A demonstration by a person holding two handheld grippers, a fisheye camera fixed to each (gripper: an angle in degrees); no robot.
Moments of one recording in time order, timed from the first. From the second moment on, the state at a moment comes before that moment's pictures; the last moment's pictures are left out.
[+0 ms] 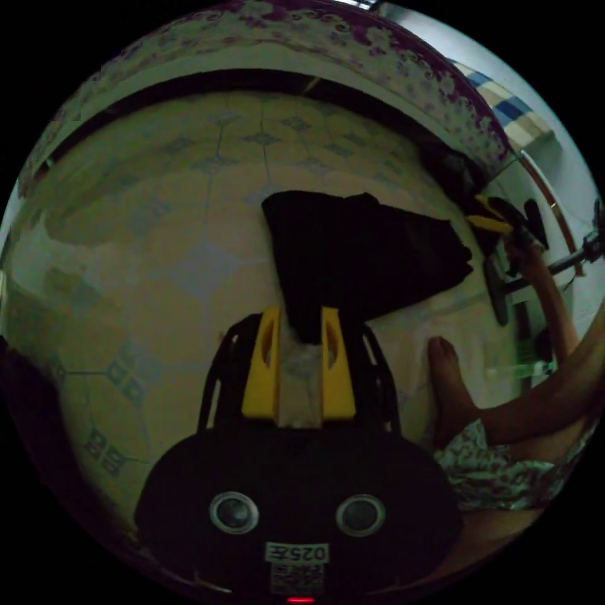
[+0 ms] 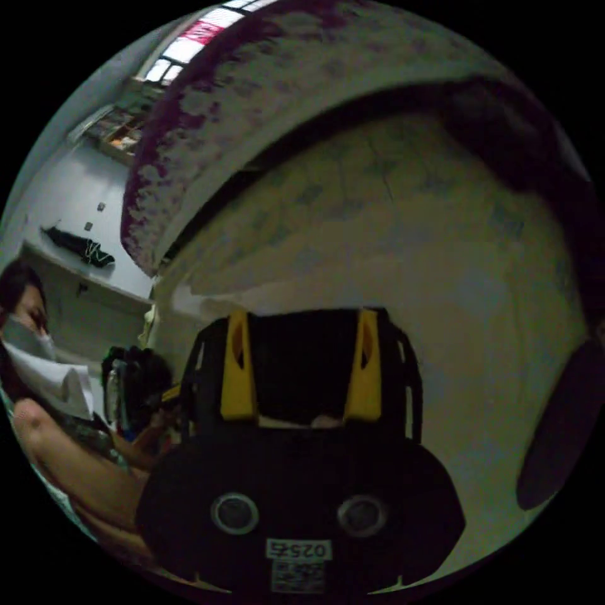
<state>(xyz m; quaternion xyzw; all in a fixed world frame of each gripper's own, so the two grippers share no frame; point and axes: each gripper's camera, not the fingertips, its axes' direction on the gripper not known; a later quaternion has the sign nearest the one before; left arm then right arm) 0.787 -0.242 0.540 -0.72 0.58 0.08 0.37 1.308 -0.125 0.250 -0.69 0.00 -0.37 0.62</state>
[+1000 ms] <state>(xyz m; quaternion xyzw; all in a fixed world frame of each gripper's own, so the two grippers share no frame) 0.699 -0.164 0.571 -0.76 0.56 0.02 0.33 1.295 0.415 0.014 -0.82 0.03 -0.53 0.21</state>
